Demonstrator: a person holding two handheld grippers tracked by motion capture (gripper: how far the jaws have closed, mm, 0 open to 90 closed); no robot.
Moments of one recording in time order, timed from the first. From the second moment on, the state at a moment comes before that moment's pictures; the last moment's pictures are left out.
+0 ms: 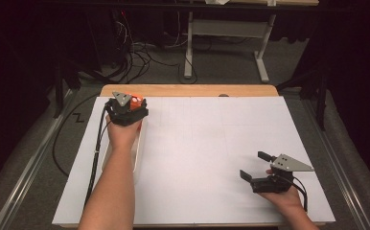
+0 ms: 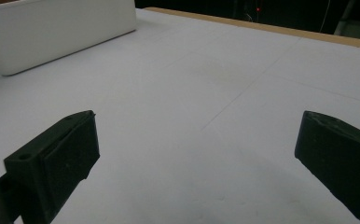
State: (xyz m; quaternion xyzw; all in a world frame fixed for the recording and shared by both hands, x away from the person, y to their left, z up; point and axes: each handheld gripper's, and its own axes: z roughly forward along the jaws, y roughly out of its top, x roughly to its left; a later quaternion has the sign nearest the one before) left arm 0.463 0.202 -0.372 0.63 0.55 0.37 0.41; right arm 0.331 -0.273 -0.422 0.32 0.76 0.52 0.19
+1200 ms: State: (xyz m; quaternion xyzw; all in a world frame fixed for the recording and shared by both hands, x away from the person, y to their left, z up) left arm 0.439 0.194 -0.350 0.63 0.52 0.33 0.47; right arm 0.330 -0.270 -0.421 0.32 0.77 0.52 0.20
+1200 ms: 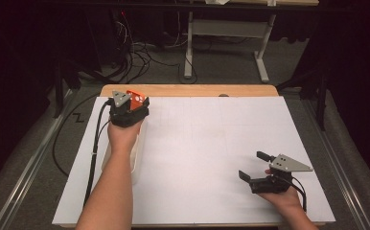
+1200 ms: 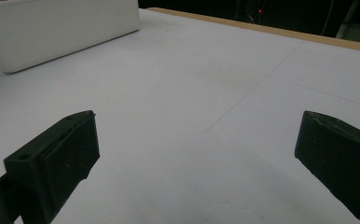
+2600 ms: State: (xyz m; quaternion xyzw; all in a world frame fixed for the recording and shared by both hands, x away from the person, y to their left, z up) left arm 0.456 0.193 -0.372 0.66 0.50 0.32 0.46; right arm 0.332 -0.270 -0.423 0.32 0.77 0.52 0.19
